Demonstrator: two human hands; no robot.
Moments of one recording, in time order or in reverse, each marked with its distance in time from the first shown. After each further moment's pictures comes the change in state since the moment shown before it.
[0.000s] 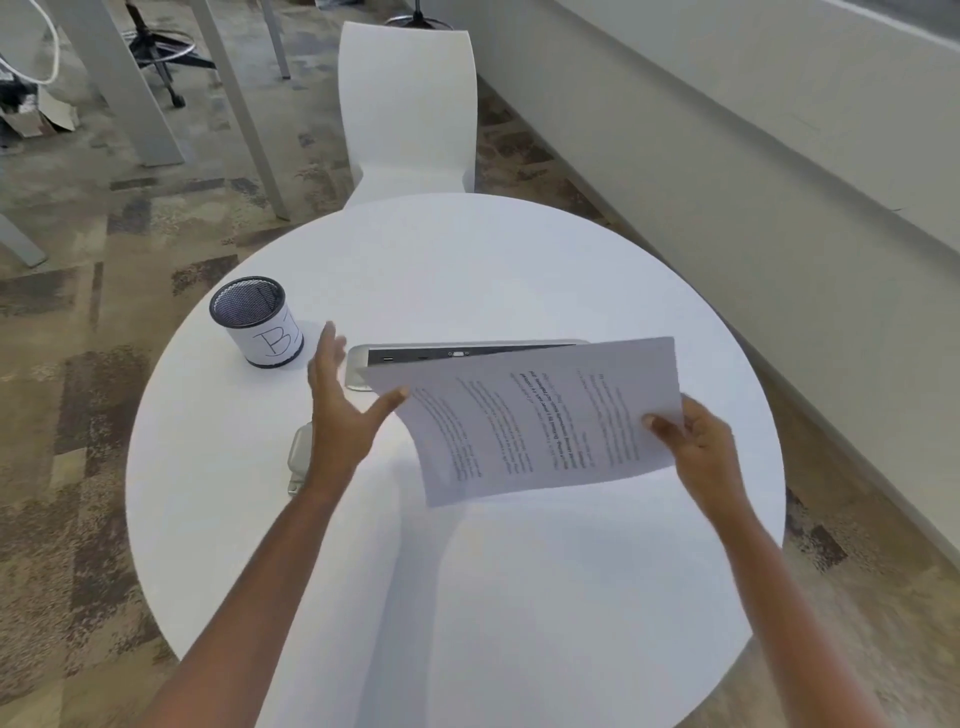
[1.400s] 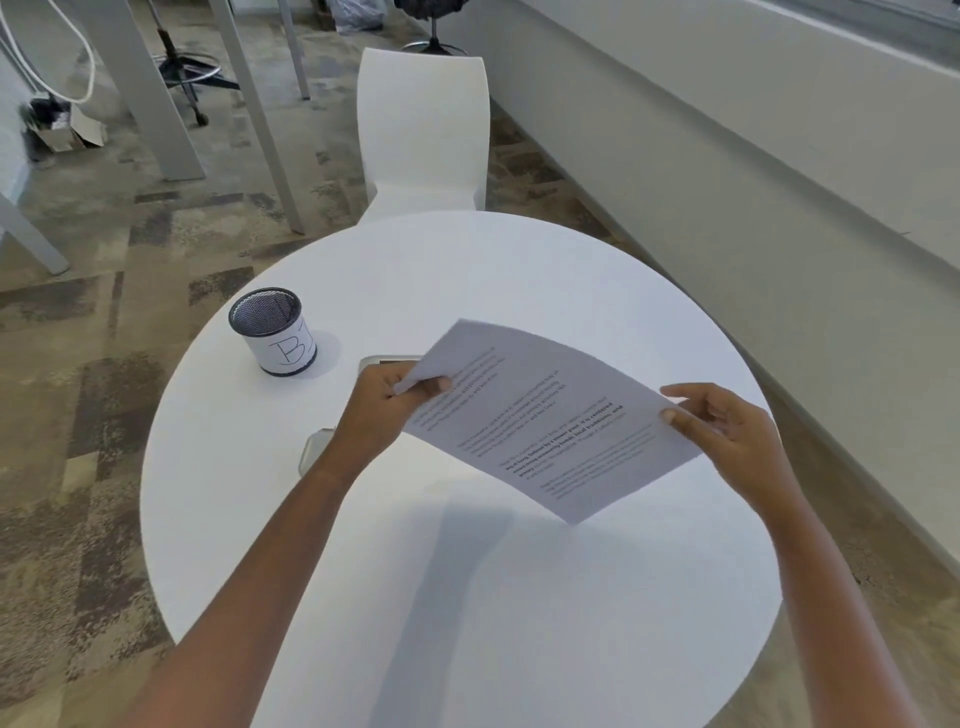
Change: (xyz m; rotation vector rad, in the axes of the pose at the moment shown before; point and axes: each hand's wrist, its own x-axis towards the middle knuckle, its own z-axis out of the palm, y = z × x) left_hand 0.007 0.047 0.001 -0.151 -0.363 0.009; right_hand 0.012 -0.026 -0.031 -0.083 -0.112 -0.167
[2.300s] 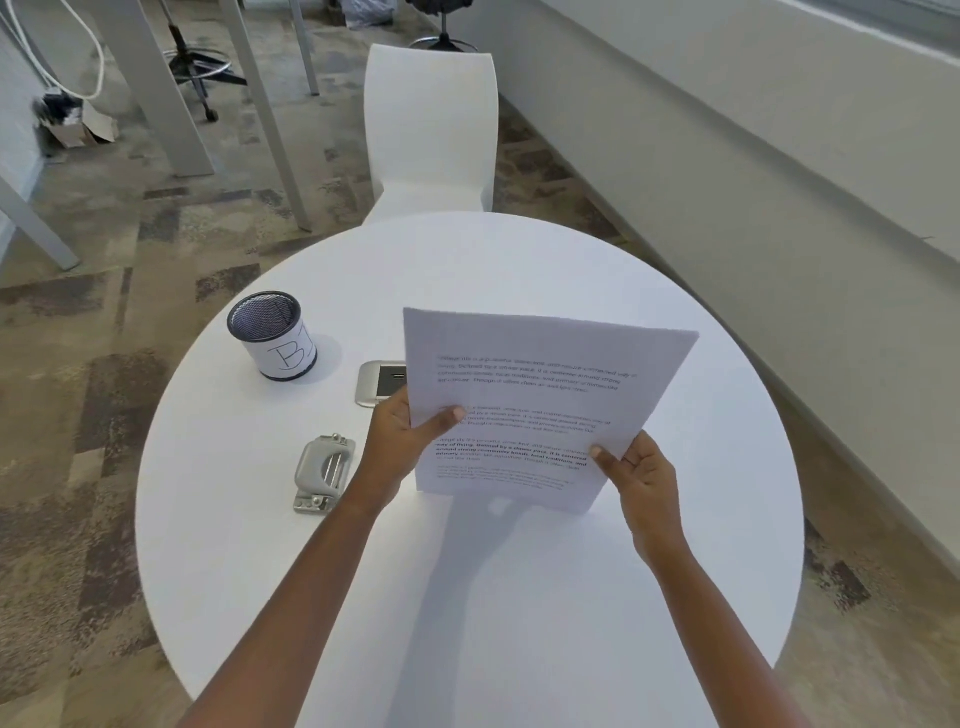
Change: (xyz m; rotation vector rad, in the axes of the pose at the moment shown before) left_hand -0.003 -0.023 0.028 -0.220 0.125 -0.129; right_hand -0.009 0.018 0.094 0.565 0.127 0.254
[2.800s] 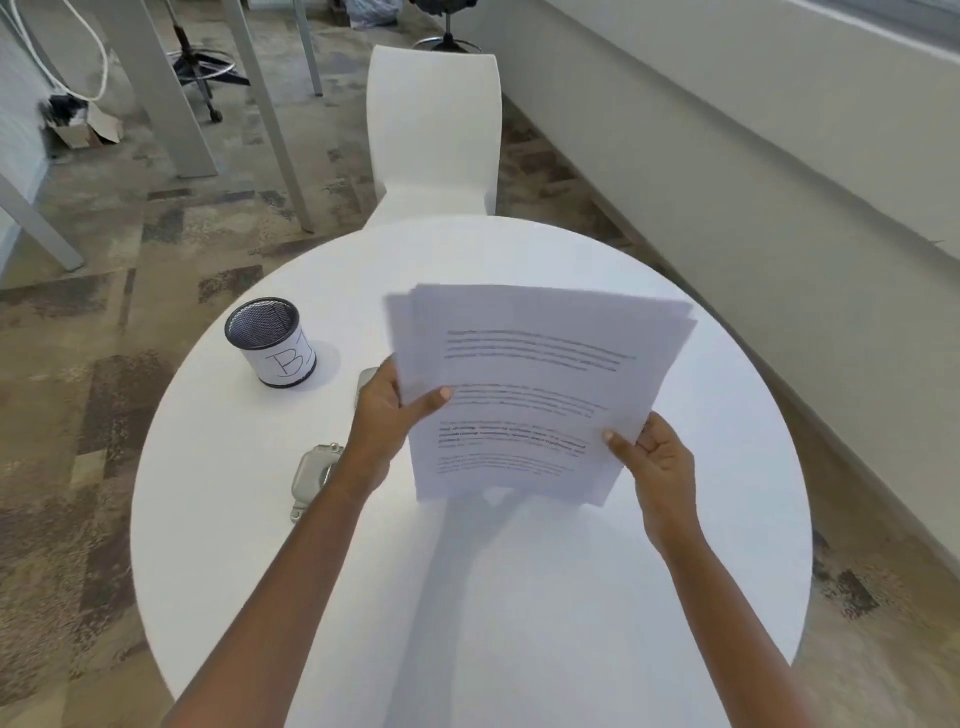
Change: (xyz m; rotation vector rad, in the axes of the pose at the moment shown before) left_hand 0.028 0.009 -0.009 -0.048 0.030 -0.005; right_hand 0.023 -0.016 -0.003 0.039 0.041 -0.011
